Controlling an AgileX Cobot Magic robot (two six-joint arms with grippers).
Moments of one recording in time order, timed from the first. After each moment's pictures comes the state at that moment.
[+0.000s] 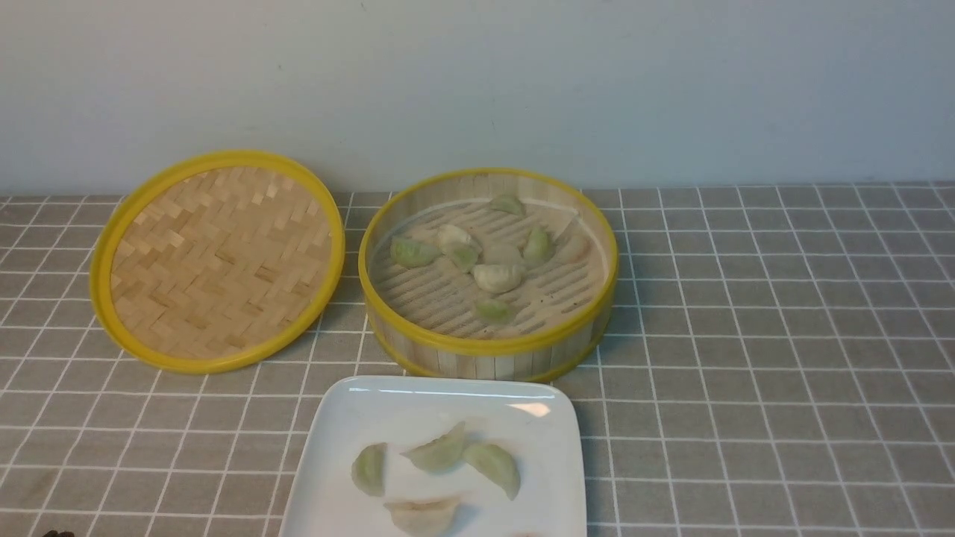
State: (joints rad) right arm 0.74 0.15 -0.44 -0.05 -0.03 0.31; left arm -0.11 -0.01 0.02 0.01 0.38 0.01
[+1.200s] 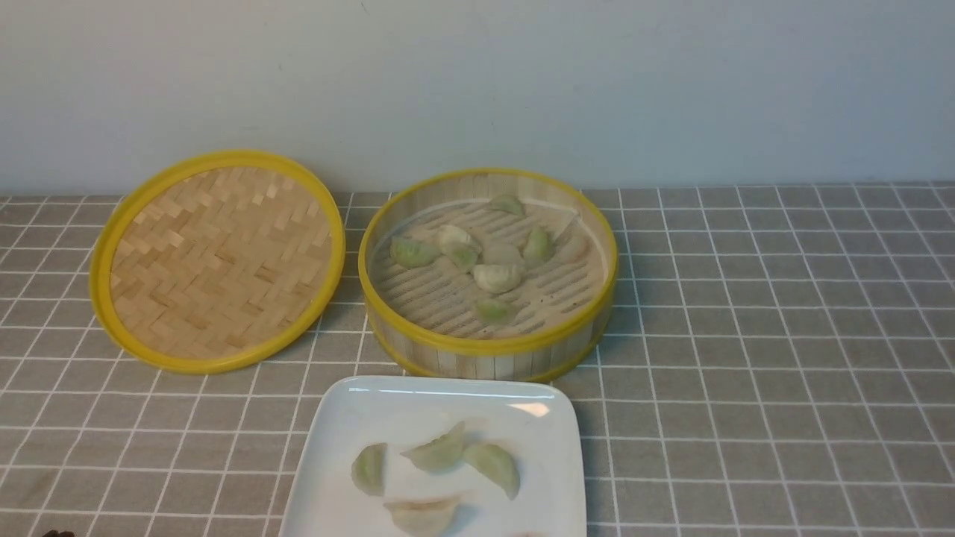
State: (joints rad) right arm 0.70 0.12 -0.44 0.02 0.28 0.05; left arm -0.11 -0.01 0.02 0.01 0.38 0.01
